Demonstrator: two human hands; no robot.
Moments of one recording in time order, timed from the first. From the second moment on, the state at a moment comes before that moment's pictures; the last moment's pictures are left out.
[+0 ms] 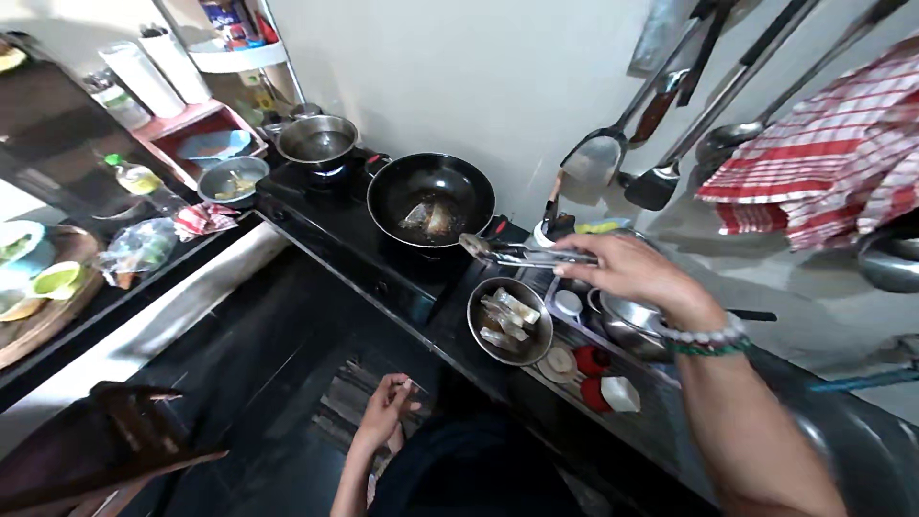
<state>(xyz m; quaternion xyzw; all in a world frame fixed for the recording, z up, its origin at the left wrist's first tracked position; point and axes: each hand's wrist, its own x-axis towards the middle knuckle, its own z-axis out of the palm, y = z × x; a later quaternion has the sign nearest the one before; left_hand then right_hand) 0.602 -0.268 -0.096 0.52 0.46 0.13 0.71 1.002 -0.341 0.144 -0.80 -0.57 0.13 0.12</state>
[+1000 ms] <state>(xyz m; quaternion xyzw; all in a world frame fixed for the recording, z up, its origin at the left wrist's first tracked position) 0.536 -0.267 -0.111 0.47 0.54 0.19 0.67 0.954 -0.175 0.127 -0.83 -0.55 0.13 0.02</state>
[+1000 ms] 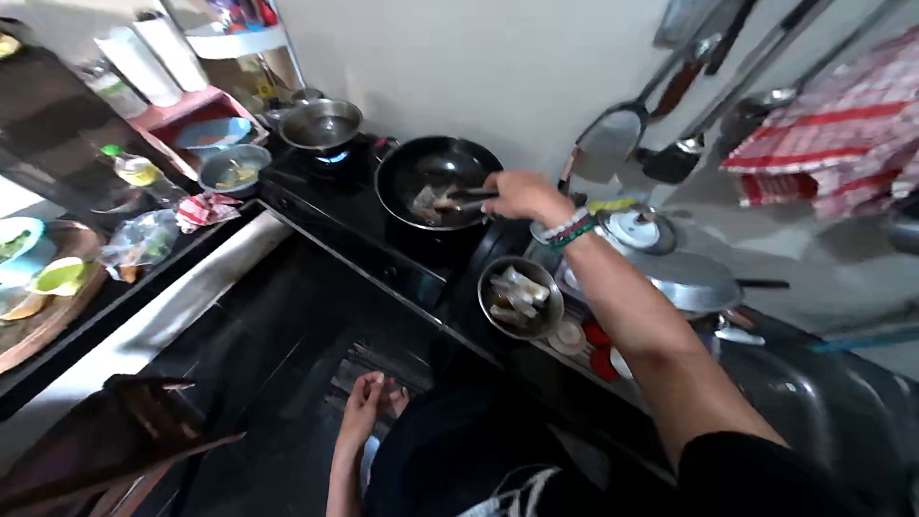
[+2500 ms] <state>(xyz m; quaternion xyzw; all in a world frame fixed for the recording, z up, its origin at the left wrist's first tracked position) 0.774 -0.277 -0.115 0.63 0.40 0.03 0.67 0.909 -0.391 -0.027 -0.89 -0.39 0.22 -0.03</state>
